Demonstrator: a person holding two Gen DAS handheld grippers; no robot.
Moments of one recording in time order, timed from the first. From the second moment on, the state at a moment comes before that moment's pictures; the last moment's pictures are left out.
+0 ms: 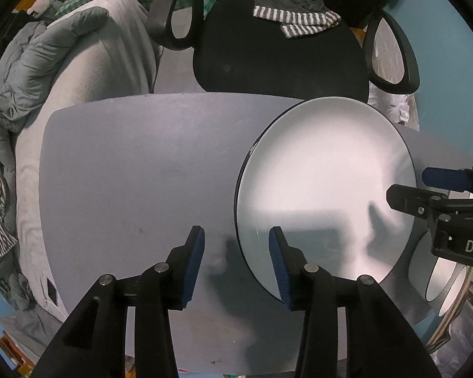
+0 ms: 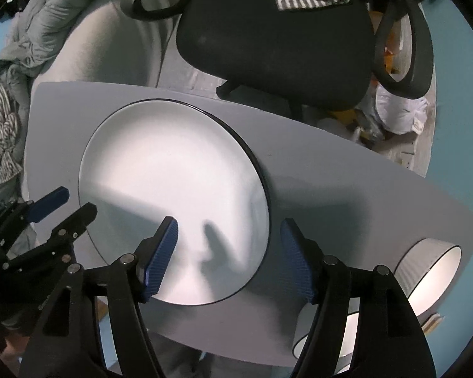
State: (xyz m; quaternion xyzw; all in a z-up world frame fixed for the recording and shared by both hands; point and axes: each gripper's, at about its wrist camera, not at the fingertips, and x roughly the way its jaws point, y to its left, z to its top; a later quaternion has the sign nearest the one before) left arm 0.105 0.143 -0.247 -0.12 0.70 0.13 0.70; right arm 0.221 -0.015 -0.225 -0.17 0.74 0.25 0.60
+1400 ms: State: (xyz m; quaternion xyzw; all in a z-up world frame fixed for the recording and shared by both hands) left arm 0.000 0.095 -0.063 -0.07 0.54 0.10 0.83; right arm 0.132 -0.117 -0.028 -0.13 0.54 0.18 0.81
